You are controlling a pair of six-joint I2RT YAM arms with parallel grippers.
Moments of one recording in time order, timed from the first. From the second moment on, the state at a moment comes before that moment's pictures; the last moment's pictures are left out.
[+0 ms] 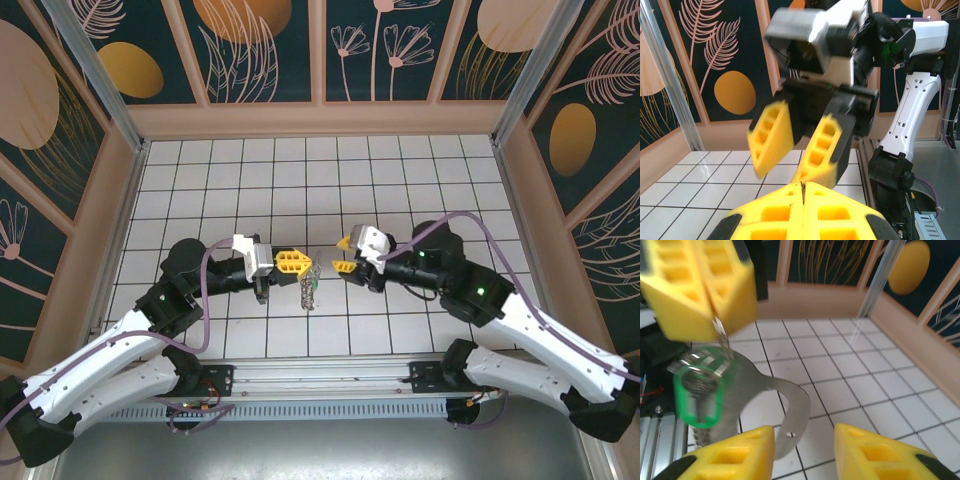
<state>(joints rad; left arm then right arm) -0.83 0.78 0.69 0.16 0.61 0.07 0.93 0.81 0.91 -0.34 -0.29 -0.31</state>
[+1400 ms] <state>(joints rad) -0.82 0.79 0.71 0.10 0.62 0.08 0.92 0.93 0.90 -0.21 -0.57 -0.32</state>
